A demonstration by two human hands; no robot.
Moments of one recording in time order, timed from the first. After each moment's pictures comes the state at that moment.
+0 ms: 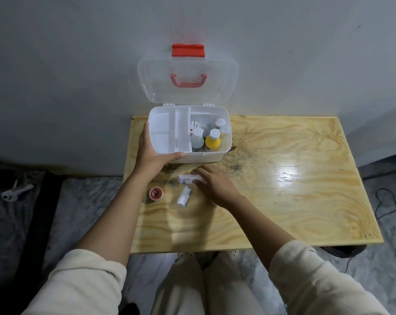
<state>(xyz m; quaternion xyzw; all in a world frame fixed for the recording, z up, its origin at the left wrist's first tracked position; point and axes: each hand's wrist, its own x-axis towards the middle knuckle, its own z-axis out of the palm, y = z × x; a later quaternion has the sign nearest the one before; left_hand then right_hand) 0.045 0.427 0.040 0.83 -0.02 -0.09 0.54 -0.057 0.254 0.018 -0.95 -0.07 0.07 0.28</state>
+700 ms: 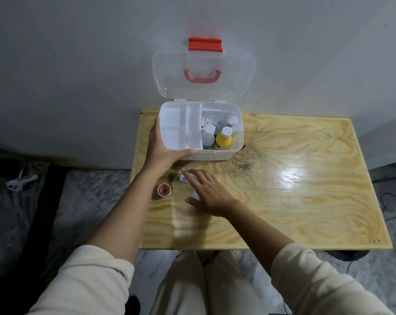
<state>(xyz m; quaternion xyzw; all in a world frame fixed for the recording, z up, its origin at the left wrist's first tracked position) 0.044 0.427 0.040 0.84 -0.02 -0.09 0.53 -0.065 0.286 0.008 -0.96 -0.17 0.14 0.18</state>
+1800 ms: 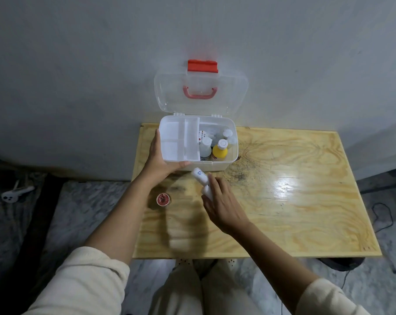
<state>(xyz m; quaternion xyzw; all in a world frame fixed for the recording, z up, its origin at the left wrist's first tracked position) 0.043 0.439 0.048 0.81 -0.05 -0.18 0.56 -0.095 0.278 0.051 -0.95 -0.01 0.04 0.30</state>
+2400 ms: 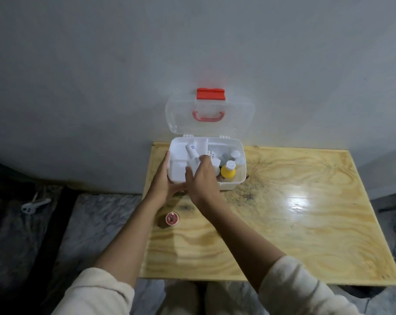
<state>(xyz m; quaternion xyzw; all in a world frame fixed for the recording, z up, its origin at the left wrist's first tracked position) 0.044 0.441 0.054 0.77 0.00 -0.20 0.60 0.003 0.334 0.100 -0.88 0.15 -0.03 0.46</state>
